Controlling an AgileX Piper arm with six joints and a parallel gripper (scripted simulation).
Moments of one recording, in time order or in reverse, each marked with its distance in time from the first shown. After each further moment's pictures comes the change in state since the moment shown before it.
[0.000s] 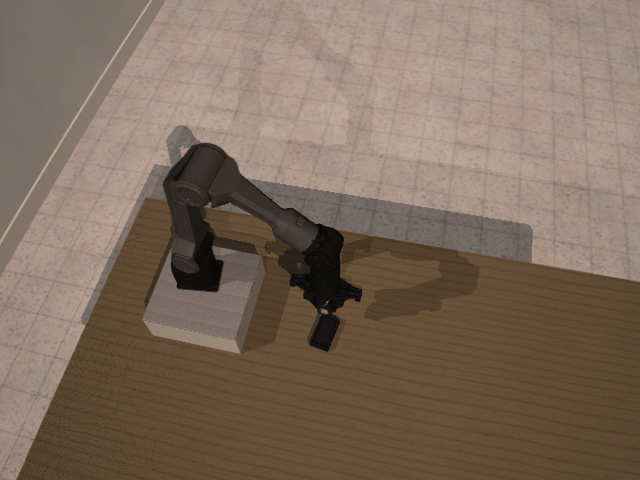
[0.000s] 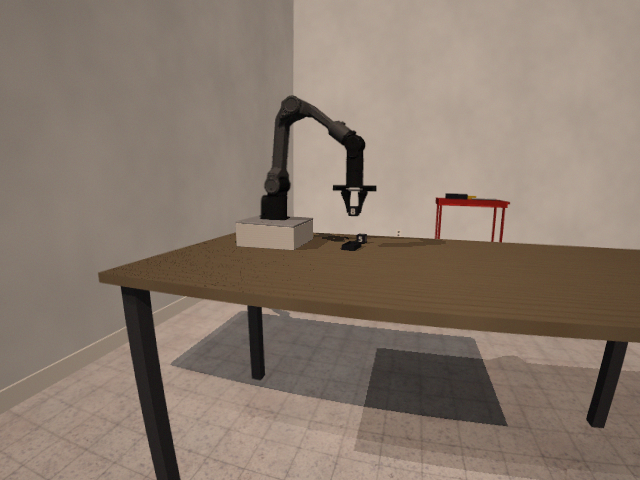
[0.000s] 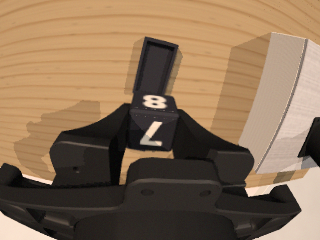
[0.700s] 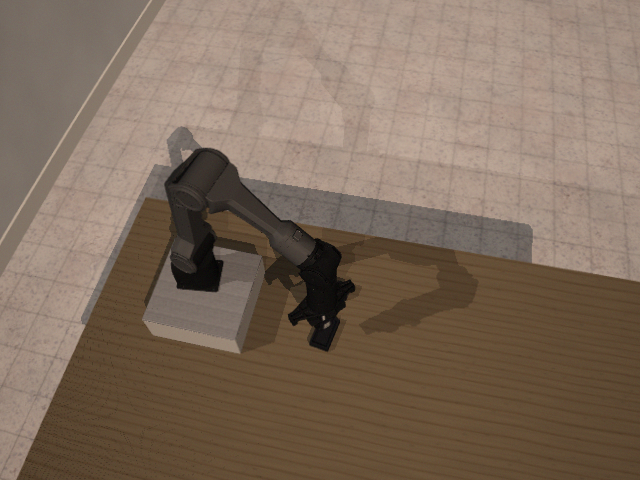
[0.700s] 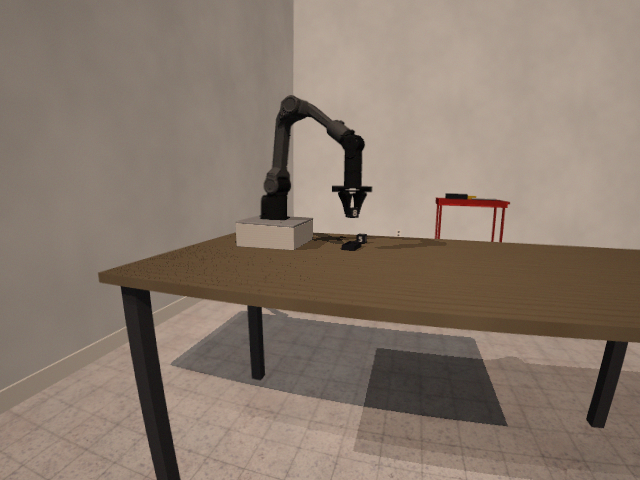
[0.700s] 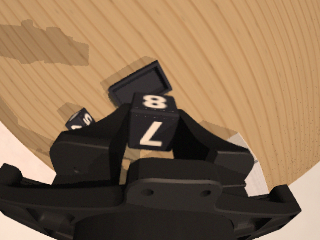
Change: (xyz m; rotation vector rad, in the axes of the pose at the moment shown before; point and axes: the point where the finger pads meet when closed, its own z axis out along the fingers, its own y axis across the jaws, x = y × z) arm -0.033 0.001 0.002 0.006 -0.007 -0.833
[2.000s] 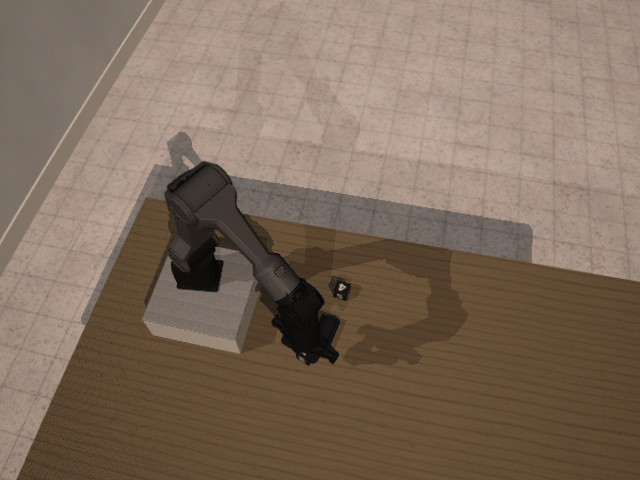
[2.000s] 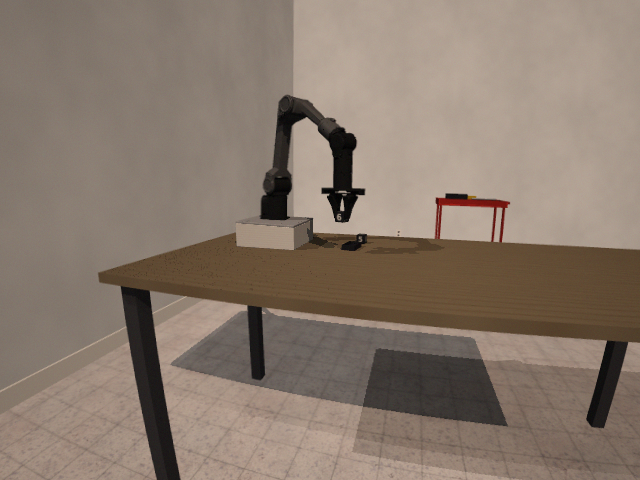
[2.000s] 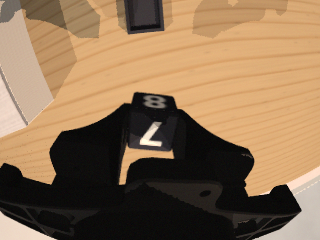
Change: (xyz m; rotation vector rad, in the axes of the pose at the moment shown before) arm -0.044 -0.067 0.007 -0.015 -0.003 -1.976
